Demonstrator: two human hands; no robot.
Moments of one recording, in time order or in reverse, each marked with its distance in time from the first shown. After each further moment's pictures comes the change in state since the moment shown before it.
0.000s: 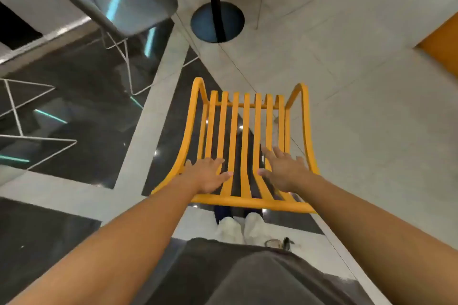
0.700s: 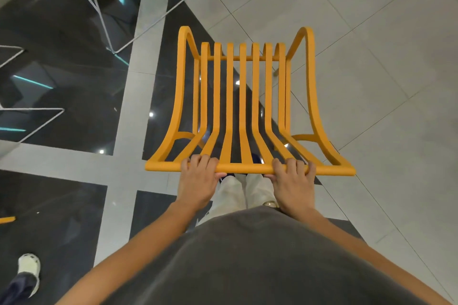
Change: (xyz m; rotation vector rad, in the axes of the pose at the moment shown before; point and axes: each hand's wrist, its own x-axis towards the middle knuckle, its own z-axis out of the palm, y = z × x) left_hand -0.038 -0.018 0.101 0.296 0.549 0.152; right_hand -0.035 0.028 0.150 -0.214 0.416 0.122
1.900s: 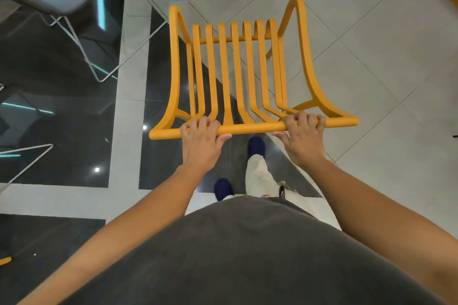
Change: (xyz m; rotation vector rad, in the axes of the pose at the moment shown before) left_hand 0.220 -0.027 -0.044 -0.004 0.102 -0.038; right_hand 0.206 0.056 -0.084 0.057 0.166 0.076
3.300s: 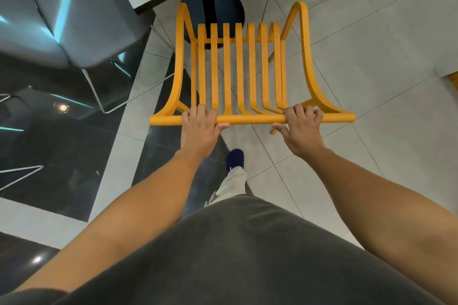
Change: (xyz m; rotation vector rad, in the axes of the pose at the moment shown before) left_hand 0.413 -0.072 -0.074 0.028 0.019 -0.169; right_hand 0.460 -0.002 -0.119 0.072 -0.037 -0.245
